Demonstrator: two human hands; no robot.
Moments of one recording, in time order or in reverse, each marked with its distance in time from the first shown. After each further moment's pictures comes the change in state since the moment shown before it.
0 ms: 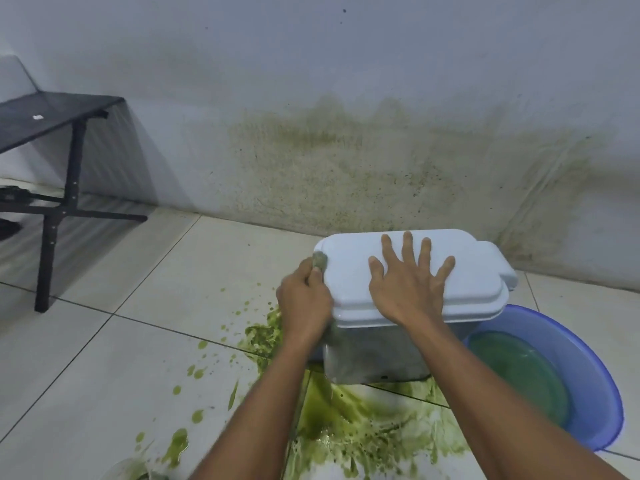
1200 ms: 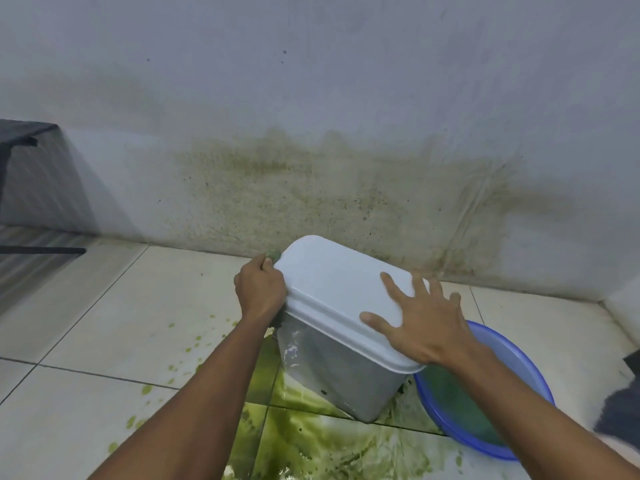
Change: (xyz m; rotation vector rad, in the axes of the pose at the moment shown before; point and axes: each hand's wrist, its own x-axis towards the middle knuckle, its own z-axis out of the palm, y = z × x) left_hand 0.070 0.019 0.044 0.096 0.030 0.025; right_hand -0.006 0.114 -0.036 -0.130 -0.144 -0.107
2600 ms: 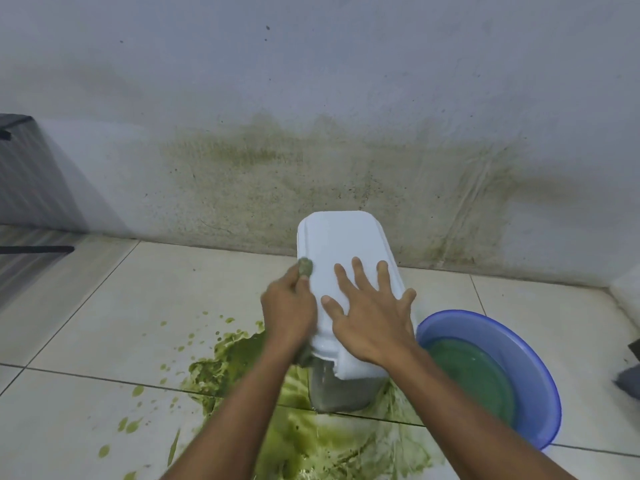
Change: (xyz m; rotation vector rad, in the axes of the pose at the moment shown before) left_hand -0.064 0.014 0.021 -0.103 -0.203 0.055; right_hand 0.007 -0.066 0.005 0.212 0.033 -0.042
